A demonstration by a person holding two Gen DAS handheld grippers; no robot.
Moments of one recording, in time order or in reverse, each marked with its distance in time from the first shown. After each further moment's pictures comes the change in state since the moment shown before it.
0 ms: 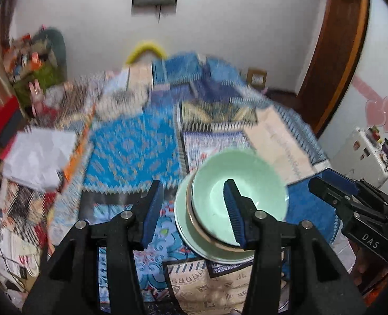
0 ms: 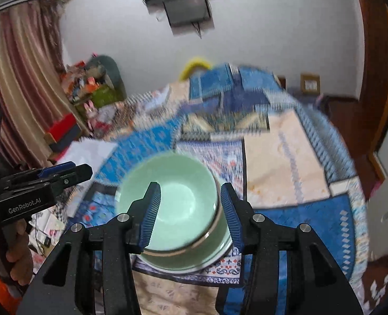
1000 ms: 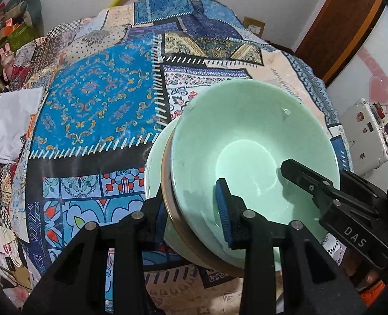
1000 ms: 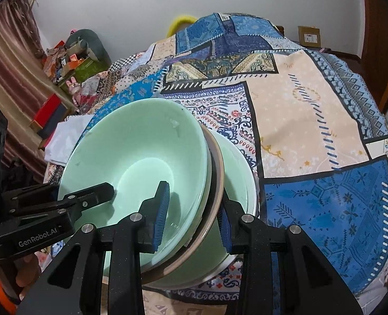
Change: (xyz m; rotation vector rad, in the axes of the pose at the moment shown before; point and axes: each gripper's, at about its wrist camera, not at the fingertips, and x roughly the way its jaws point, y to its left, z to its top) left arm 0.136 0.000 -0.031 -0.030 0.353 -0.085; right arm 0.107 -0.022 -0.032 0.115 0.261 -0.003
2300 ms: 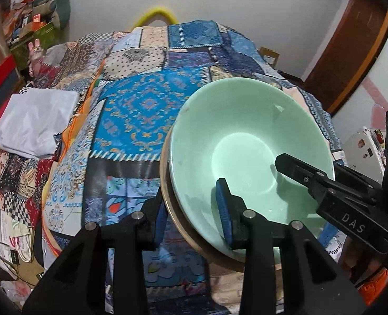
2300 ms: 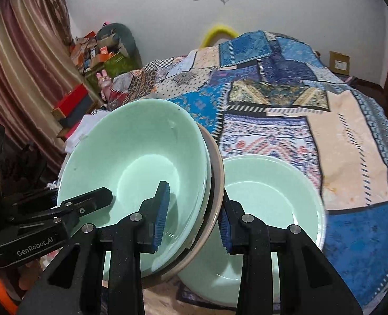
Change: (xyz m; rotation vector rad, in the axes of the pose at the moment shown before) left arm -0.074 0.072 -0.019 -0.081 -0.150 0.020; right arm -0.003 0.082 0.021 -0.133 -0.048 0.071
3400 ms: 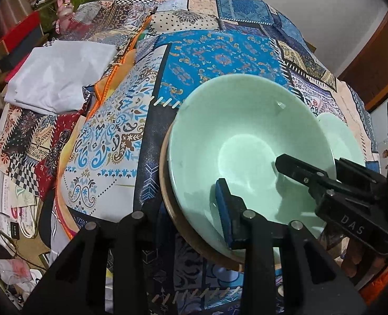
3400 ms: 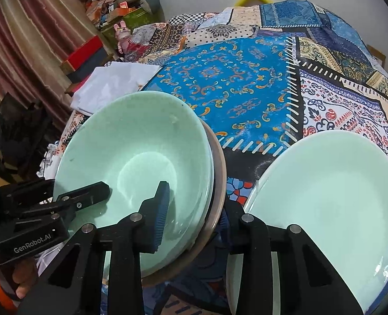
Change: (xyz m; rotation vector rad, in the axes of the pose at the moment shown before) left arm 0.048 0.105 -0.035 -0.141 0.119 0.099; right arm 0.104 0.057 -0.018 -0.114 0.210 0.075
